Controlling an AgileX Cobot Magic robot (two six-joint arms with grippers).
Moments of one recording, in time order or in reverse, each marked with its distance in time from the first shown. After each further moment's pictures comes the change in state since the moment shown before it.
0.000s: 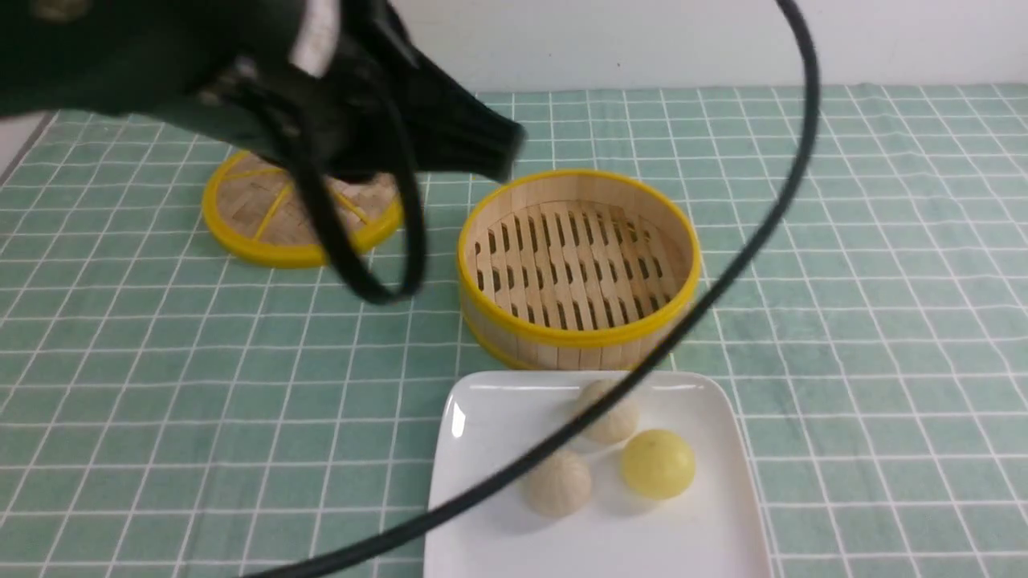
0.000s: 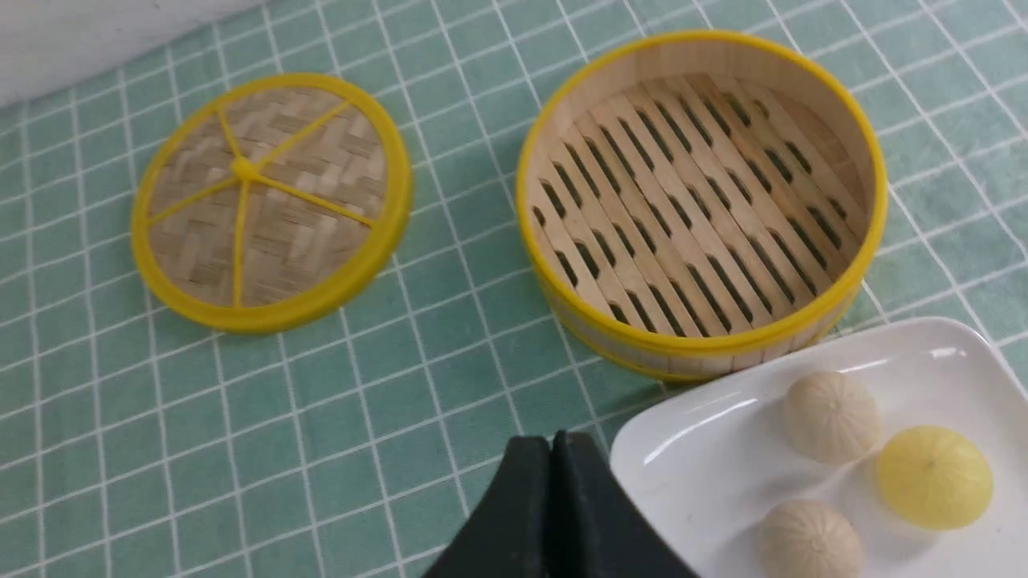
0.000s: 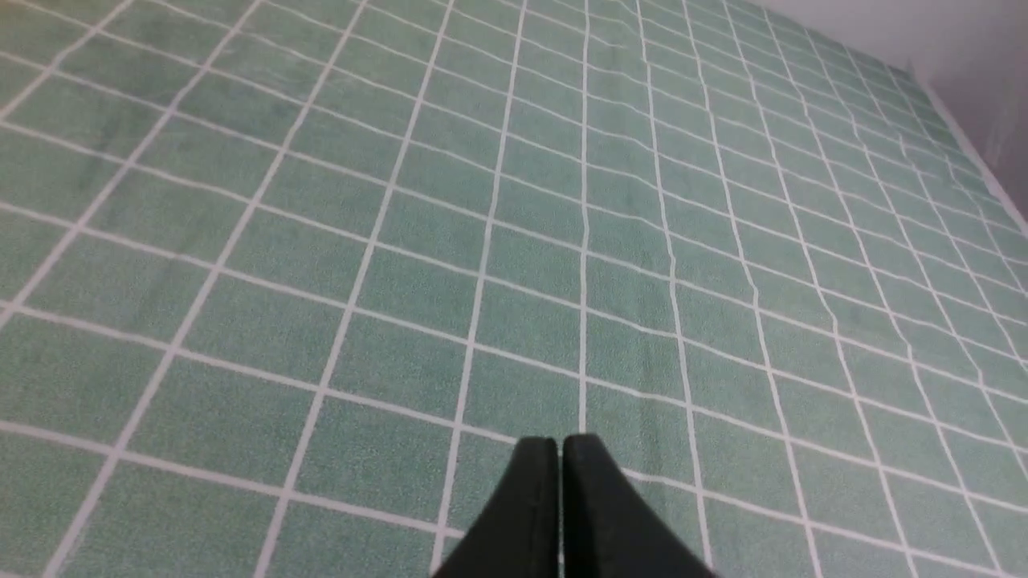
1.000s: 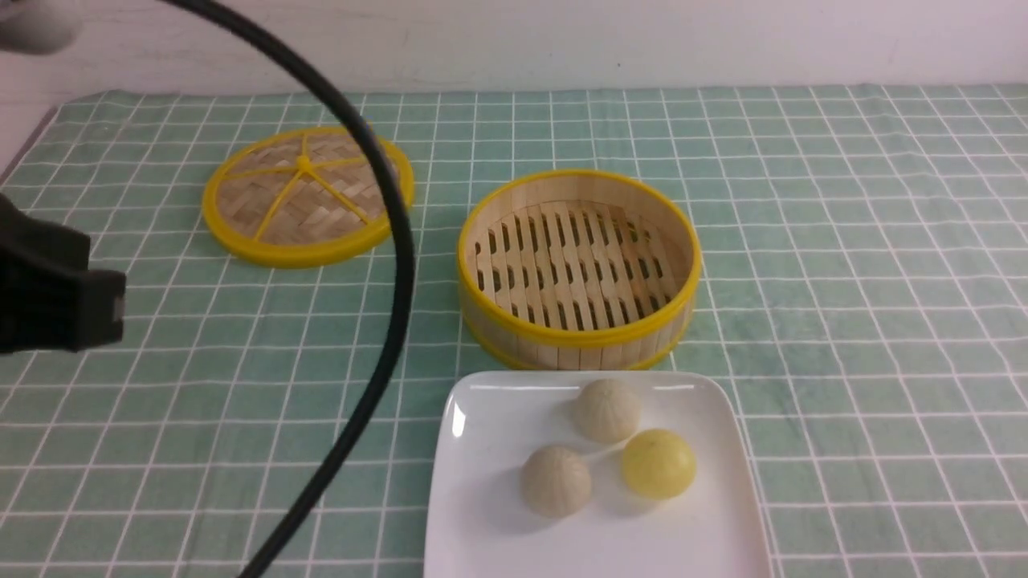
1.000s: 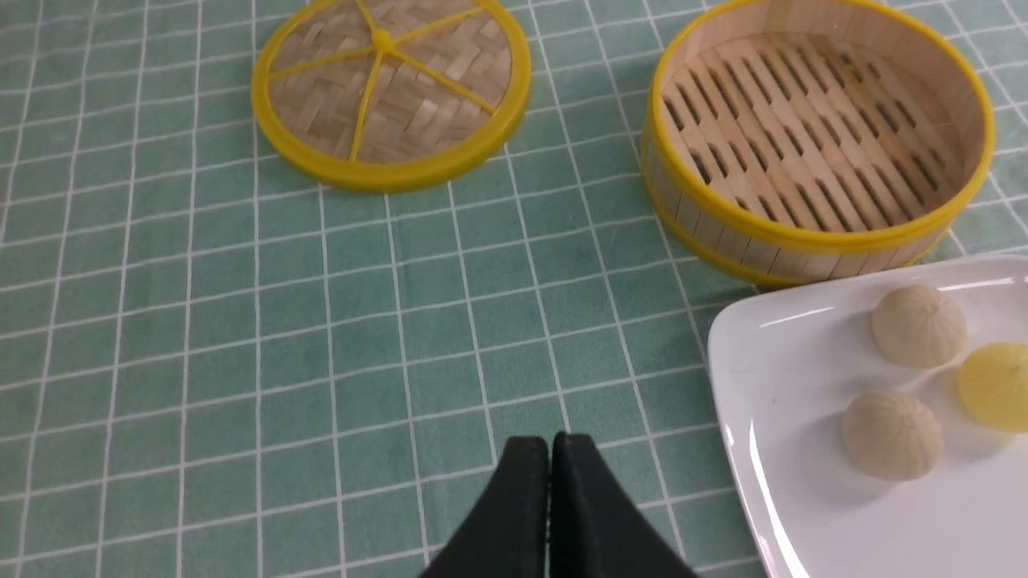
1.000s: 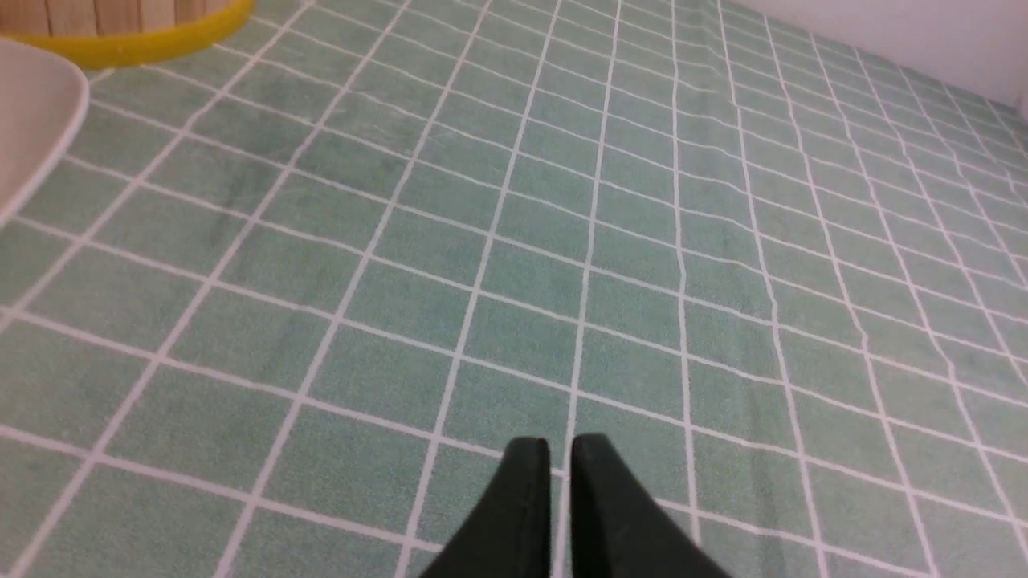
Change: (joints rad) right arm 0.094 0.000 0.004 0.057 -0.028 0.089; left arm 0.000 -0.419 0.378 0.016 0.040 -0.139
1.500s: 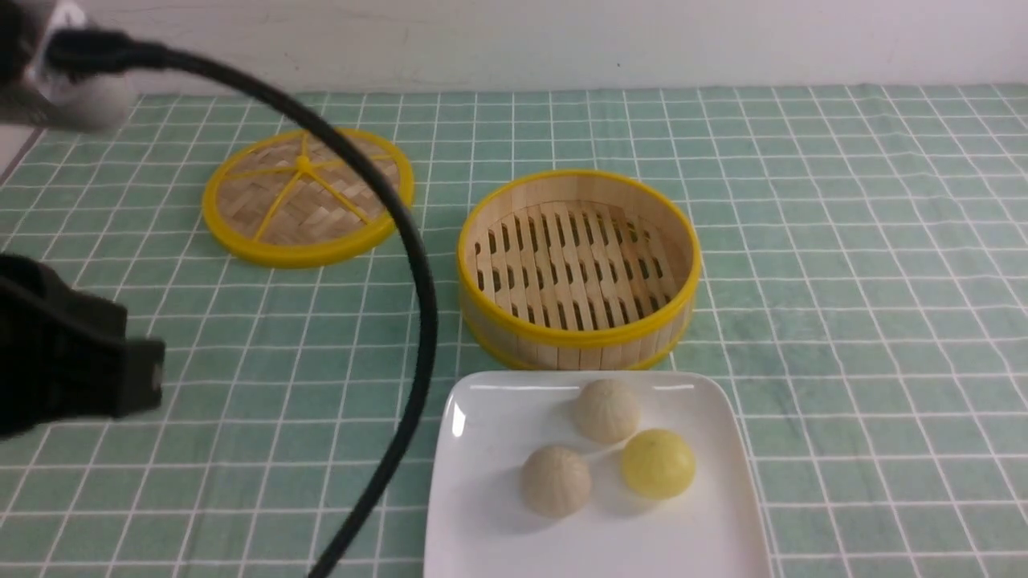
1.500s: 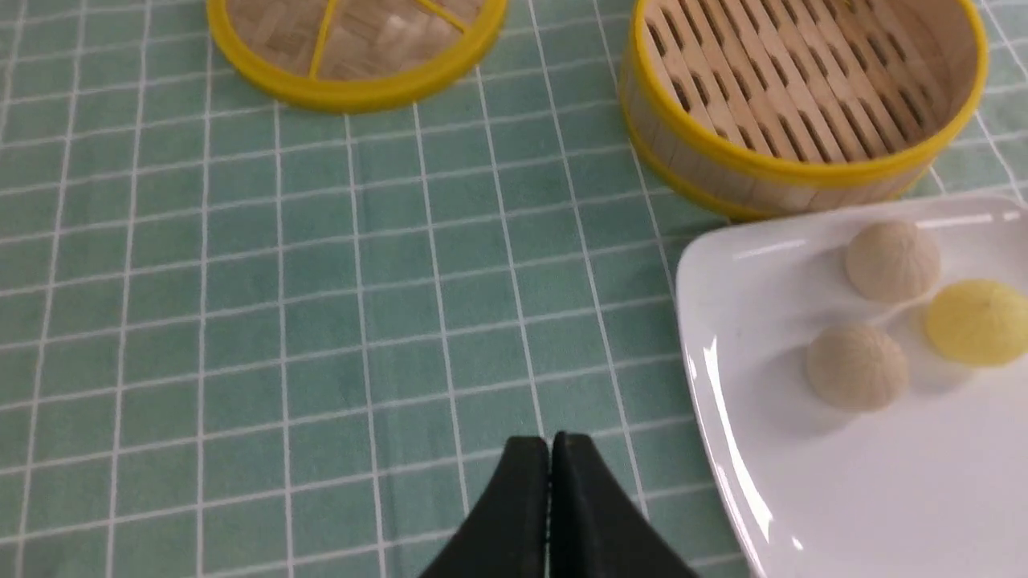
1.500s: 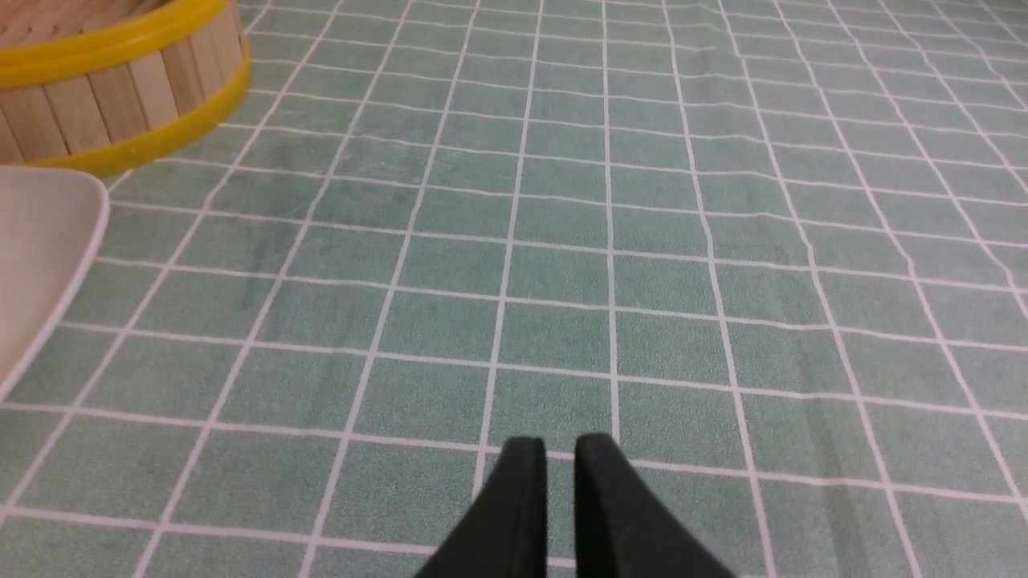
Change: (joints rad) right arm 0.000 0.000 -0.001 -0.004 0.014 0.168; left arm 0.000 -0.017 0.077 -0.111 0.000 -0.036
